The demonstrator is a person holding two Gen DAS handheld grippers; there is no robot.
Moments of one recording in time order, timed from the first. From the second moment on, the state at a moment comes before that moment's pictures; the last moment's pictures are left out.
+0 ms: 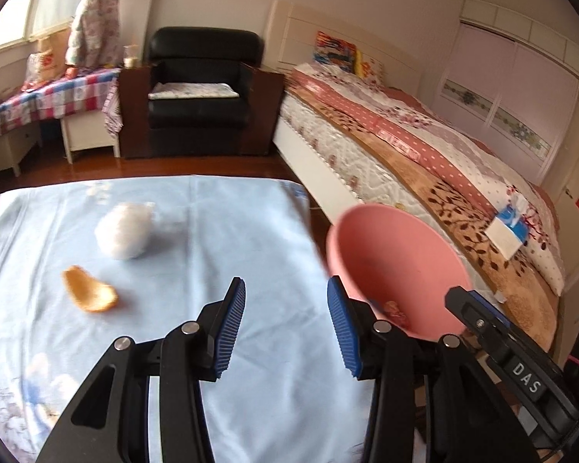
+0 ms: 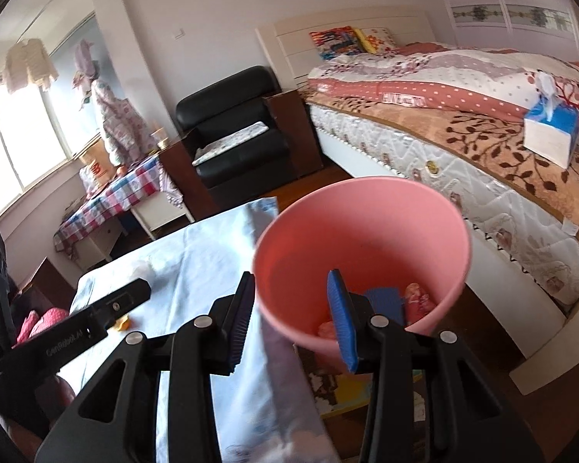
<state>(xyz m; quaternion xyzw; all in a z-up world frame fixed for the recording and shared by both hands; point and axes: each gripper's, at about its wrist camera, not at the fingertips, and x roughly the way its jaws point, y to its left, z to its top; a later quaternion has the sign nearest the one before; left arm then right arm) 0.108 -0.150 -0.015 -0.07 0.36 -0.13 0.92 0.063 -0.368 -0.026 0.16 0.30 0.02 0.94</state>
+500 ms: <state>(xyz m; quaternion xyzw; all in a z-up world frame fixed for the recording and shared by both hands) 0.098 -0.031 -0.026 -0.10 0.35 -0.02 0.93 0.058 -0.300 -0.028 0.12 0.33 0.08 0.93</state>
